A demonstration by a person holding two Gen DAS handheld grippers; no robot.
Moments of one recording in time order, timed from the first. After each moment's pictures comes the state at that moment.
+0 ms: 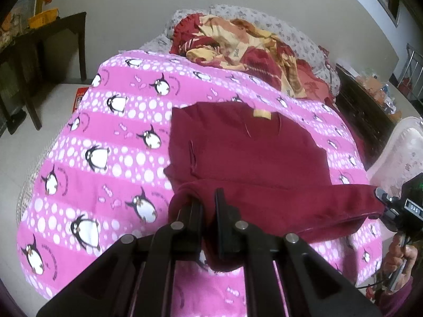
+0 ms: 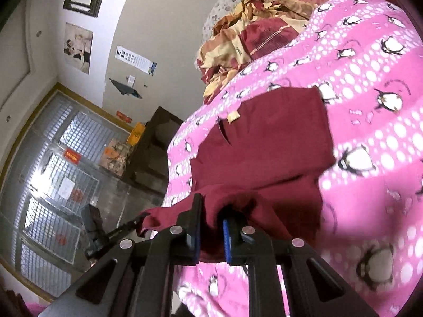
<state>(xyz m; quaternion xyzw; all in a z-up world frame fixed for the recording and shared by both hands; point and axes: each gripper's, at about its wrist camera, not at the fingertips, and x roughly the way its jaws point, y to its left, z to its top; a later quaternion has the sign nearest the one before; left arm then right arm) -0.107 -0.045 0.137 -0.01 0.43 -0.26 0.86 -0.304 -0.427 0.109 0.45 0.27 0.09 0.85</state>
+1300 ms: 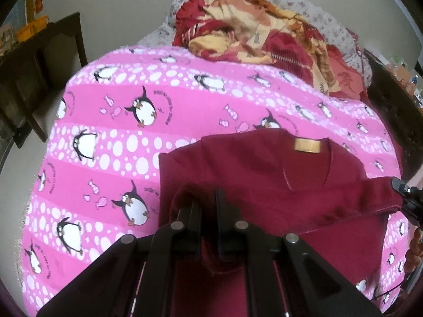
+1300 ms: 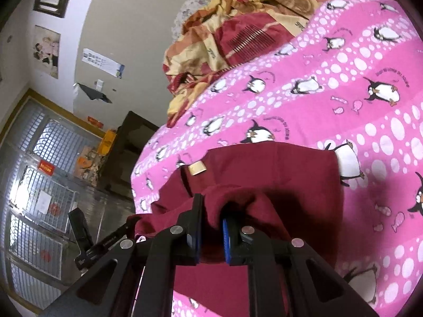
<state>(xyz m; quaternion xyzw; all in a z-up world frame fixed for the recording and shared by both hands) 0.040 -0.144 0.095 0.05 0.47 -0.21 0.86 -0.142 -0.498 0.079 0.44 0.33 0.03 0.83</state>
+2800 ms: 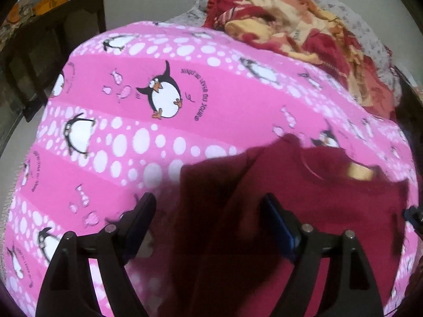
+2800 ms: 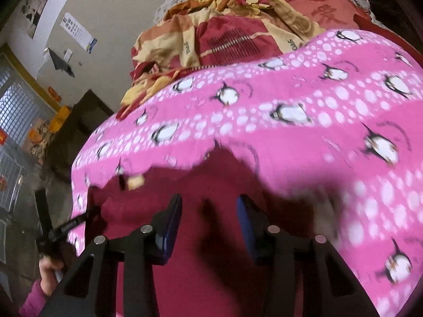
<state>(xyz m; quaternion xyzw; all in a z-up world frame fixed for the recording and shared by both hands) 0.090 -0.135 0.052 0.02 0.49 -0.16 0.86 -0.112 -0.494 0.075 0.29 0.42 -0.06 0.86</state>
